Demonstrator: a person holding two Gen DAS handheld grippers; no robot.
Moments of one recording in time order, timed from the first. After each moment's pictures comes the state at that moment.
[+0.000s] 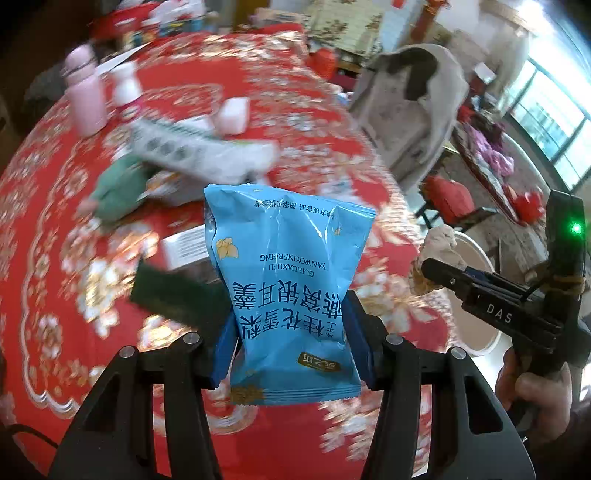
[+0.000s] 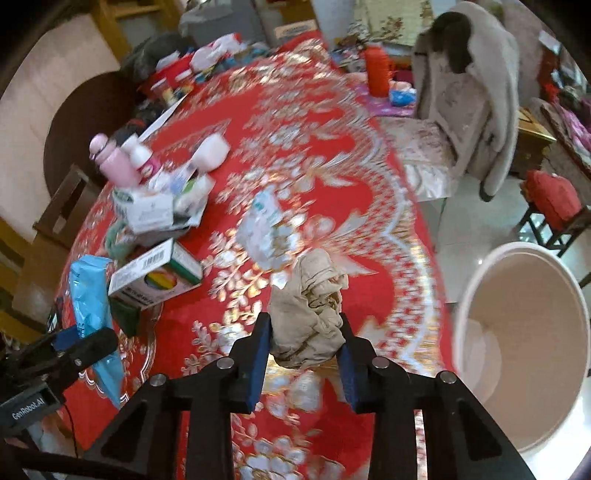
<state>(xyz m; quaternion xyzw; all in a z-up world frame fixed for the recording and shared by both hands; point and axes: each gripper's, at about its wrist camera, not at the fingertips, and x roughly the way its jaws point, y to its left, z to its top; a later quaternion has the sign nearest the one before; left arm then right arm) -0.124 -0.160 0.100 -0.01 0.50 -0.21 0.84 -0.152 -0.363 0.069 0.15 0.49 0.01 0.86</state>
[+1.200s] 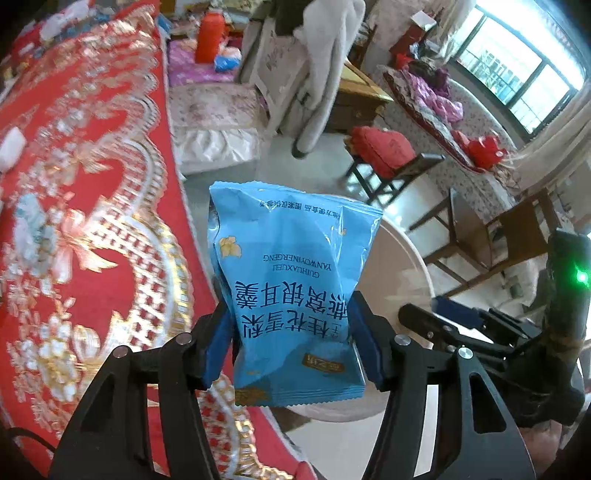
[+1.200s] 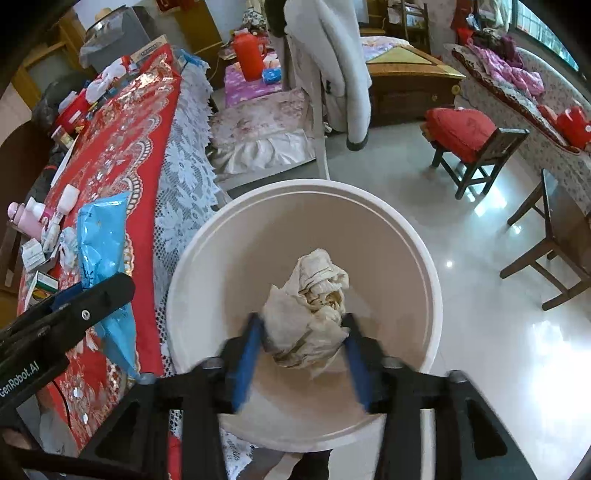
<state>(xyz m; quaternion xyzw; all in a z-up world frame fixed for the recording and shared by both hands) -0.149 -0.436 0.060 0.02 0.54 -0.33 0.77 -0.248 -0.594 0.032 0.20 0.53 -0.12 0.82</state>
